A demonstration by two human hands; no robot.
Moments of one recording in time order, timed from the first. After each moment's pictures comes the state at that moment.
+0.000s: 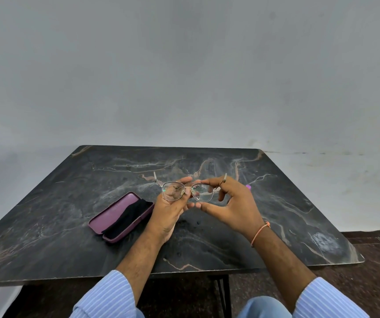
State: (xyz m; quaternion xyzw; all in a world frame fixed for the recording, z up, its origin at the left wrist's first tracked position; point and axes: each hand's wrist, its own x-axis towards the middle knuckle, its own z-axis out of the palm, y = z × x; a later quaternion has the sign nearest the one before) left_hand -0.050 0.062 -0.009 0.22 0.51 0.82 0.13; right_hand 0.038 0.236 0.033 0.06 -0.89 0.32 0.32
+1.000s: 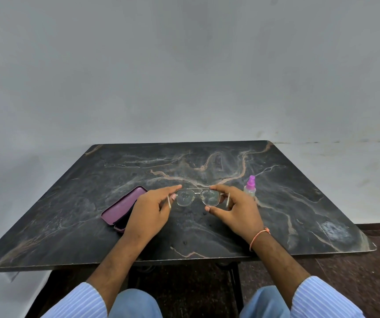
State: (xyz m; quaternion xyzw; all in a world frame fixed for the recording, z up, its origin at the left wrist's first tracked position) left_hand -0.048 -0.010 -0.010 0.32 0.83 0.41 -0.18; right_hand 0.044 0.240 -0.019 -0.01 -0.88 0.35 0.31
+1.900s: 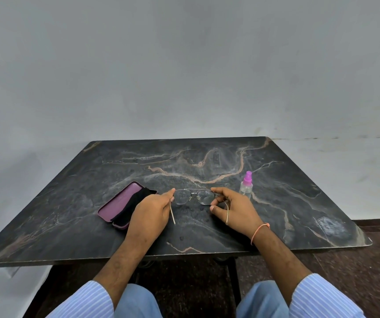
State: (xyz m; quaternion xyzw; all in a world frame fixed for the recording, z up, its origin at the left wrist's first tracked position) left_hand -0.052 -0.001 -0.045 0.29 0.88 0.30 -0.23; right_hand 0.037 0.256 -0.035 -0.05 -0.90 0.40 0.16
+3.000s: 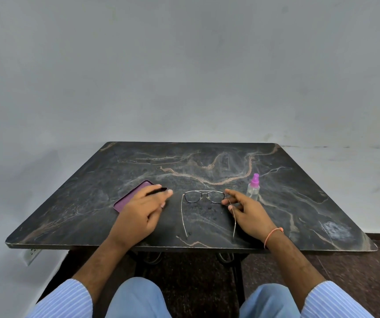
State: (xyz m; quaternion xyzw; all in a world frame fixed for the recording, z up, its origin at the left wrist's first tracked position) left_hand -0.038 -0.072 -0.029 0.43 0.80 0.29 -0.28; right_hand 0.058 0.259 -0.027 -0.07 -0.91 0.39 0.12
